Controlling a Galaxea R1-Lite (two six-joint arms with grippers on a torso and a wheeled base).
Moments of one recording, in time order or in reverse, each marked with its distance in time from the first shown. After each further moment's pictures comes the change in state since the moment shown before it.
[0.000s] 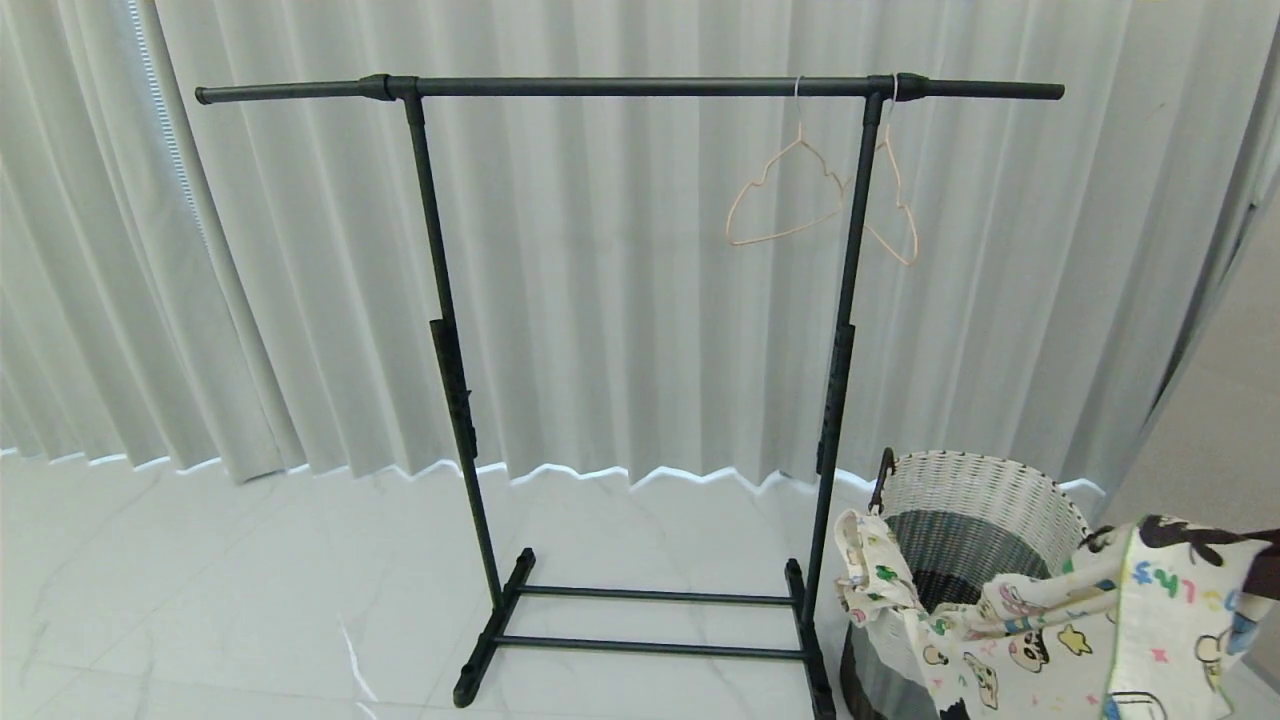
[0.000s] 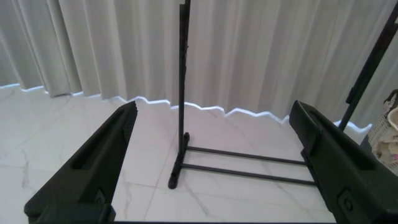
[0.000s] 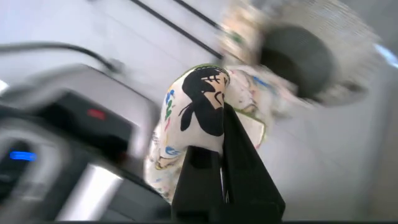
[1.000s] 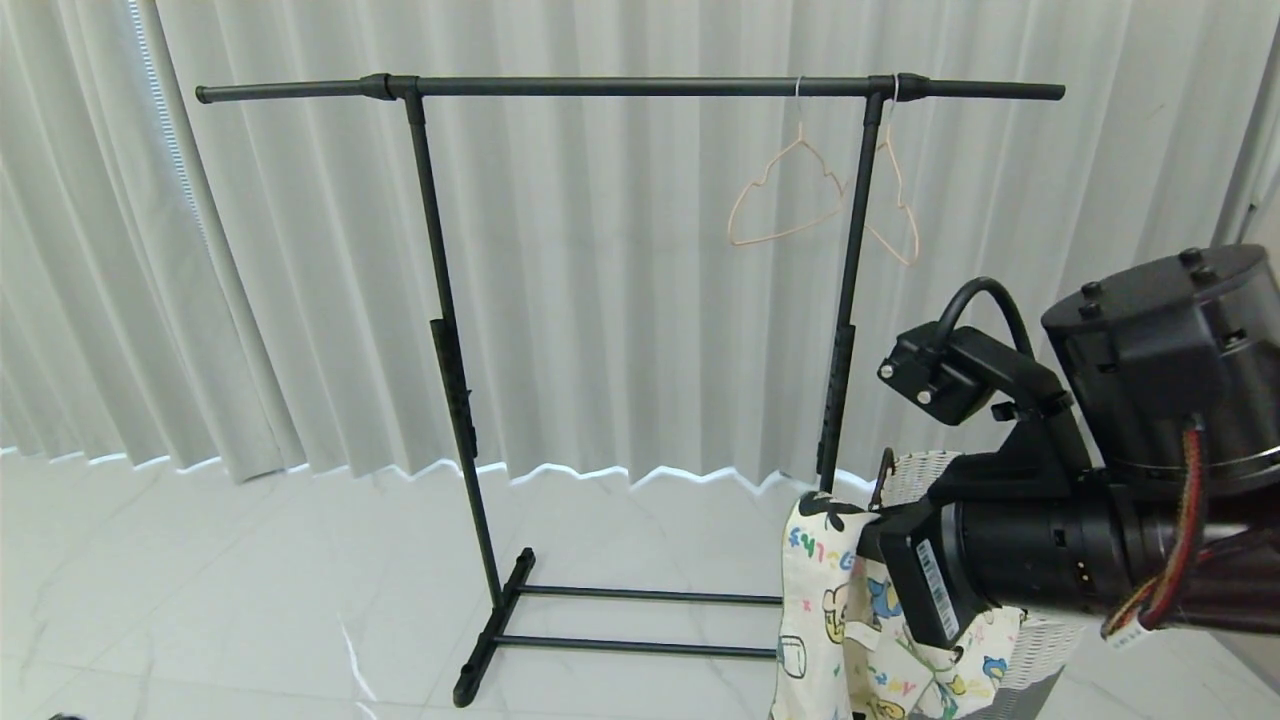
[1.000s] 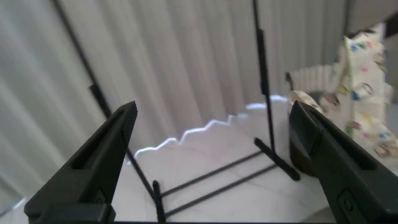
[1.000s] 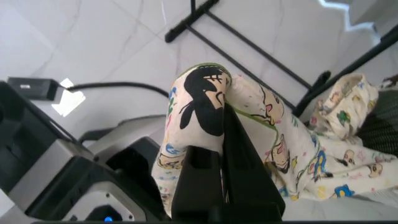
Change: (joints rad) left arm -0.032 0.428 -0.448 -0.013 -0.462 0.237; right arm 0.266 0.380 0.037 -0.518 -0.011 0.176
